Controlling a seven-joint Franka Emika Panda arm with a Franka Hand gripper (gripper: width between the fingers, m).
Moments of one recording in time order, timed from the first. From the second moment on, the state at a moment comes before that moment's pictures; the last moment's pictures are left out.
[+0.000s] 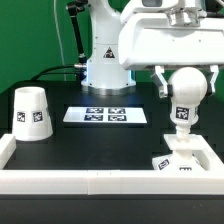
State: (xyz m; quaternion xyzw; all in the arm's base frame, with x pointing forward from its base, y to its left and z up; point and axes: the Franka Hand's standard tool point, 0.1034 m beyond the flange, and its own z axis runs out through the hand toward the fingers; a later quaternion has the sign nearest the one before) arm 0.618 0.097 0.137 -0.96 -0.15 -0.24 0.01
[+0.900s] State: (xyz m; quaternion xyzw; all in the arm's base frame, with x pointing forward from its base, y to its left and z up) arm 0.624 0.100 0.135 -0.95 -0.15 -0.26 0.01
